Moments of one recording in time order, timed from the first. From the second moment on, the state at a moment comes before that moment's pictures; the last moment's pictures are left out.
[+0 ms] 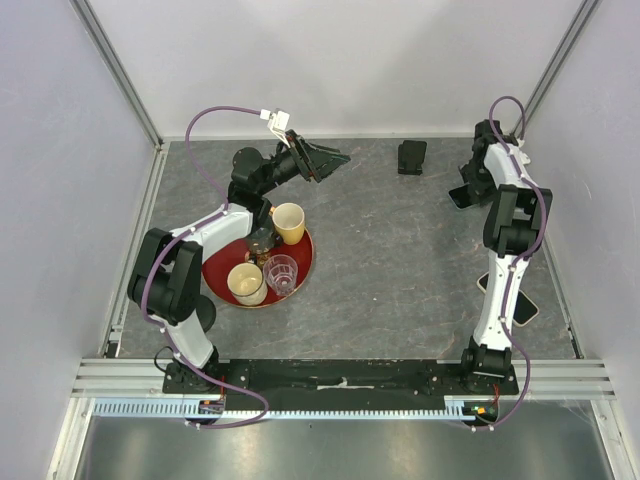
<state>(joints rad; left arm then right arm) -0.41 1.75 1.15 0.90 0.65 -0.79 -0.15 2.41 2.10 -0.91 0.37 1.01</state>
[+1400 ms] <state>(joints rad) -0.41 1.78 1.20 0.80 0.66 -0.77 -0.07 1.99 1.39 -0.21 0.26 0.61</state>
